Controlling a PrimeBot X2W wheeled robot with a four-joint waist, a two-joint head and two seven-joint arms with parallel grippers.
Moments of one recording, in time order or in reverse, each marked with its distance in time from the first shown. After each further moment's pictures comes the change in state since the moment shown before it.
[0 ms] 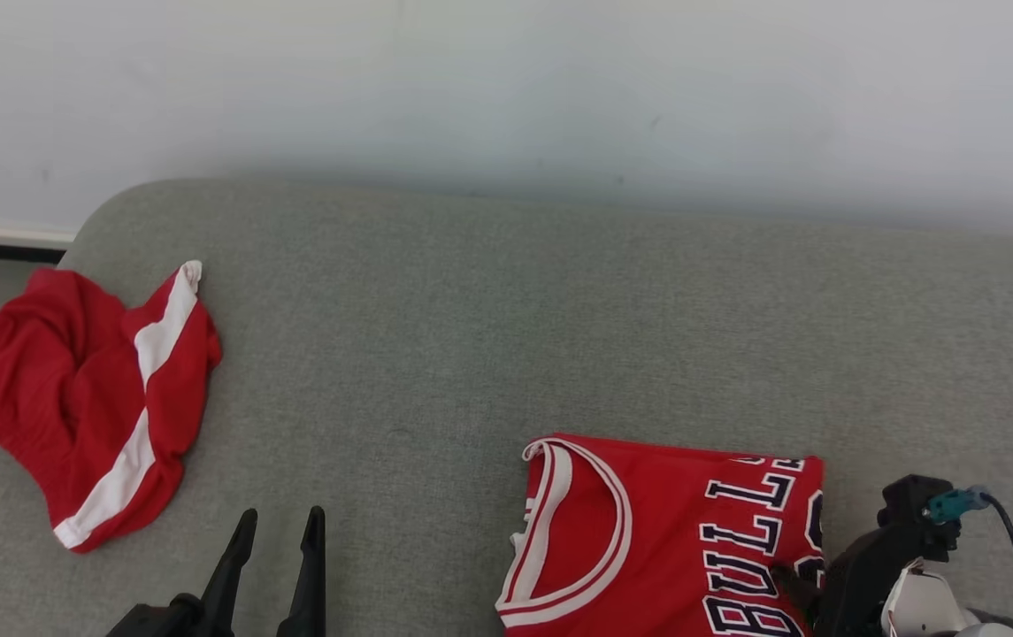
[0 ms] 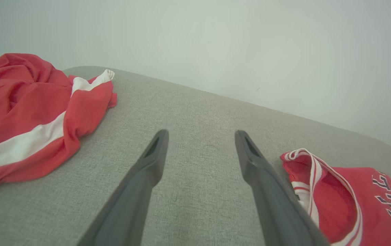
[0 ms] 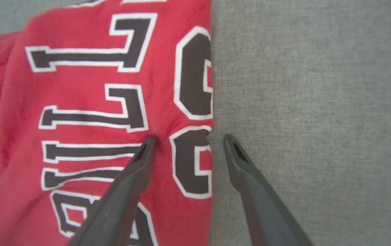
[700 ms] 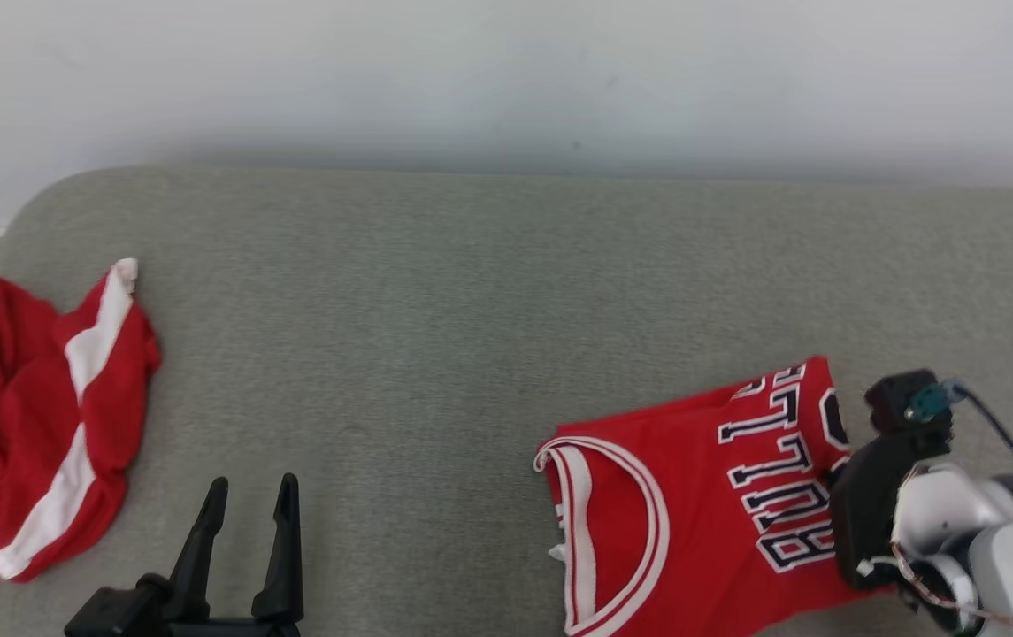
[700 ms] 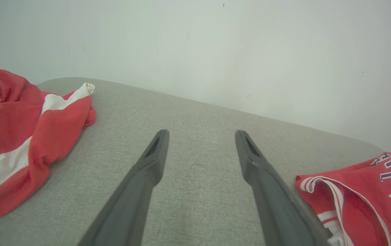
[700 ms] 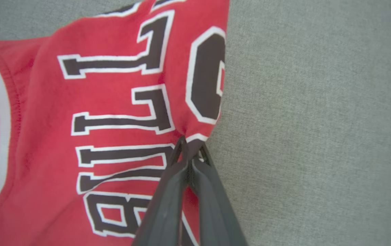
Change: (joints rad) left arm -0.011 -0.001 0.042 -0.059 -0.007 0.000 0.000; right arm -0.110 -0.199 0.205 -0.090 -0.064 0.000 0.103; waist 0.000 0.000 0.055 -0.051
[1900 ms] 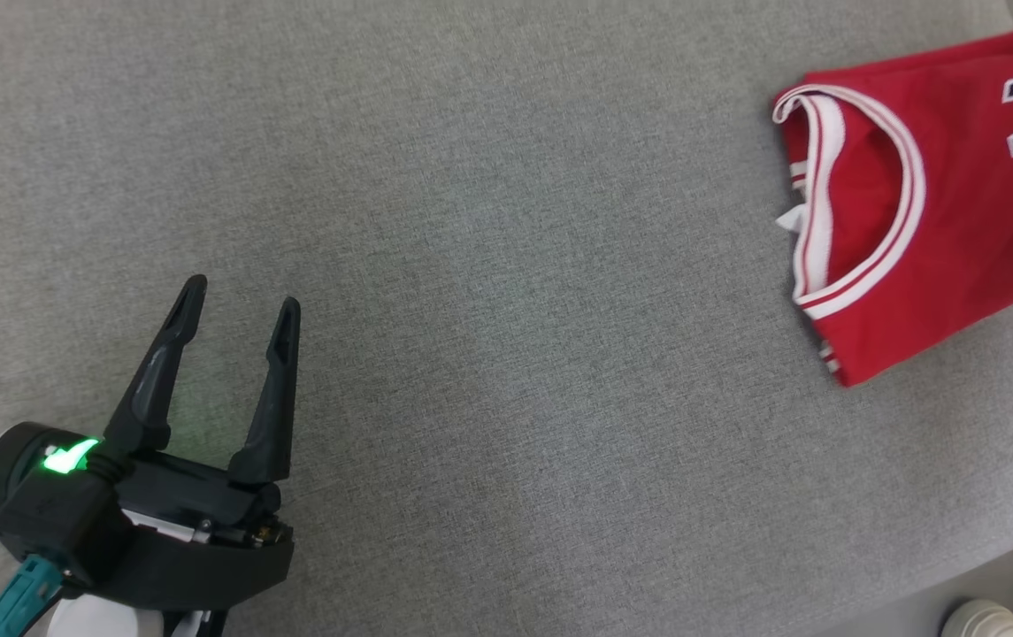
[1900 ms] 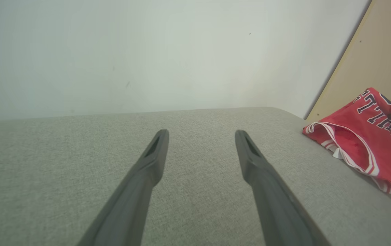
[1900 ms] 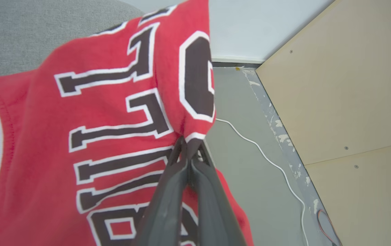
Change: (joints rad) left arm -0.231 0.160 -0.102 -0.255 0.060 -0.001 0.000; right arm -0.489 -0.229 -0.203 0.293 -0.128 0.001 -0.402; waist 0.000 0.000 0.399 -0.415
